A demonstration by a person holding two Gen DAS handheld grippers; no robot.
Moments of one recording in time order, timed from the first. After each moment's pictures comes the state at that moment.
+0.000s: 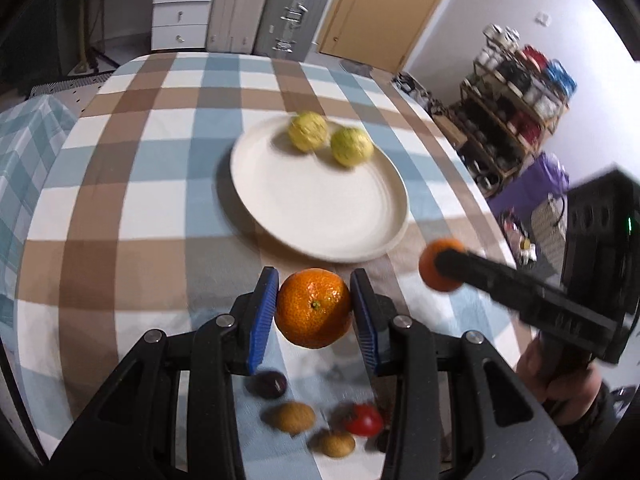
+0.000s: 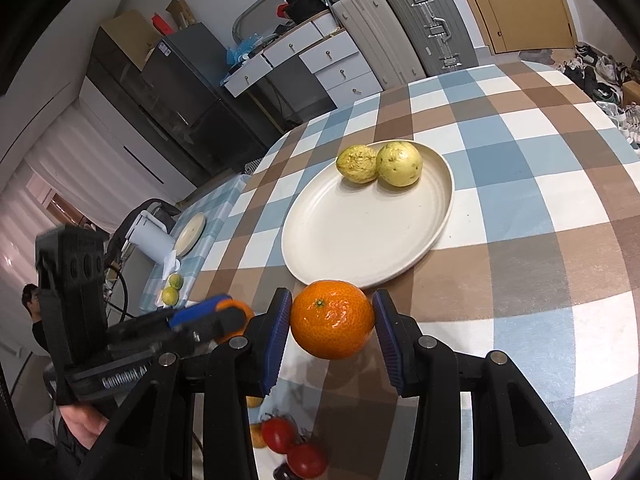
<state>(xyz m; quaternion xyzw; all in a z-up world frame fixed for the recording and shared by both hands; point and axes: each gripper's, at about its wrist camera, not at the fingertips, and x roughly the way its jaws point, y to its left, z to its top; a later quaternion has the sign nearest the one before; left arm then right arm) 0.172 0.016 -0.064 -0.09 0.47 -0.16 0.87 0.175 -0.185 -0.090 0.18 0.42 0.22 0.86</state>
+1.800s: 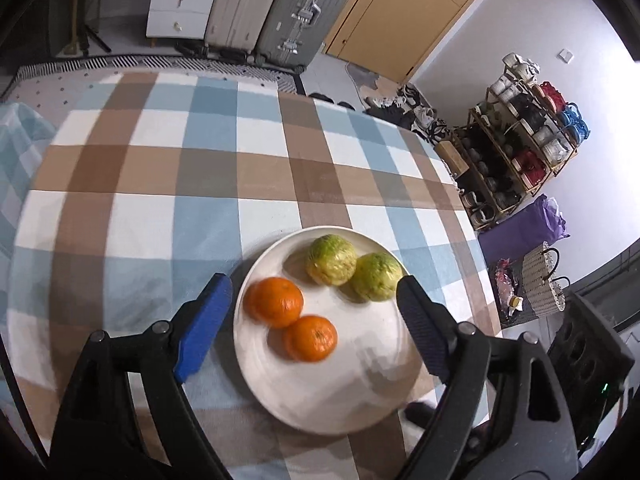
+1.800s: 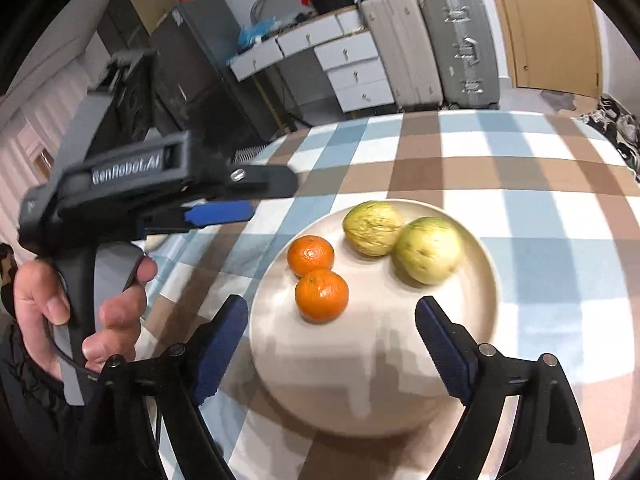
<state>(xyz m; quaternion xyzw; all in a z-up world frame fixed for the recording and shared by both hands) 0.346 0.020 -0.048 -0.14 0.48 -0.17 0.85 0.267 -0.148 -0.084 0.10 0.40 0.22 0.88</state>
